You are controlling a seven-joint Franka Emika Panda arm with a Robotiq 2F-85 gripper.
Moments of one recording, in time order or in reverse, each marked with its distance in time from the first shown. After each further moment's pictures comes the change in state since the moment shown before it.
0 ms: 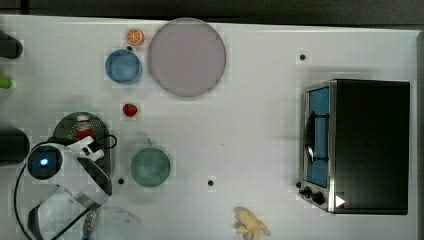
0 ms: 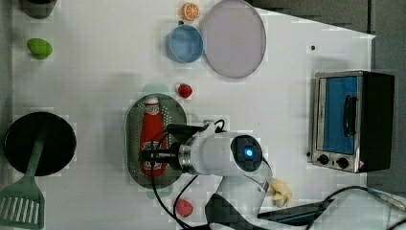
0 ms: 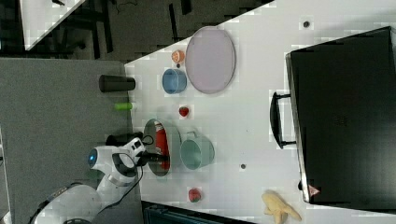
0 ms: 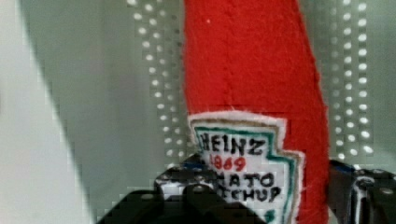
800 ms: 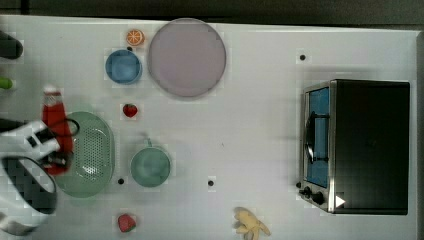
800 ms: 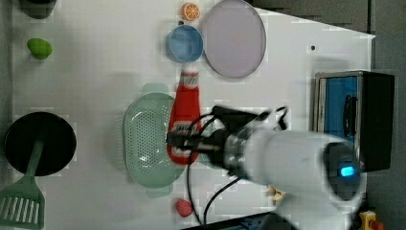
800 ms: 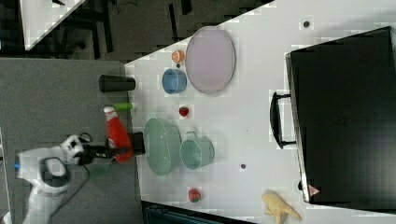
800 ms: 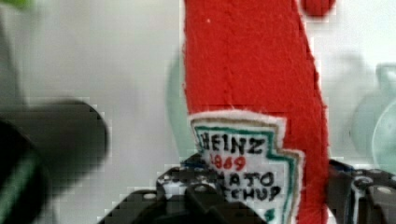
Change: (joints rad) arm -0.037 -0.371 0.060 0.218 0.160 -0.435 -0.008
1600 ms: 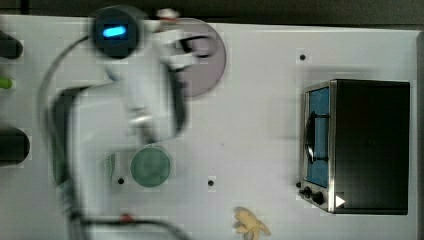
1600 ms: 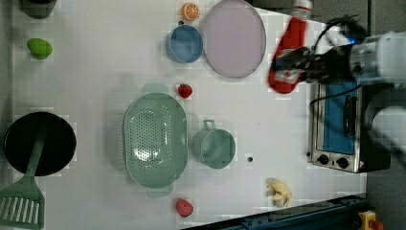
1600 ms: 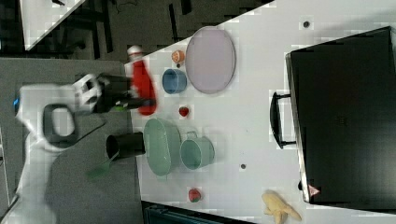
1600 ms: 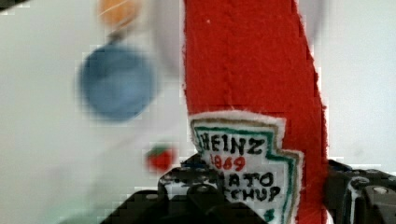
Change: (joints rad) arm -0.129 0.045 -0.401 0.202 0.023 -0.195 -0.331
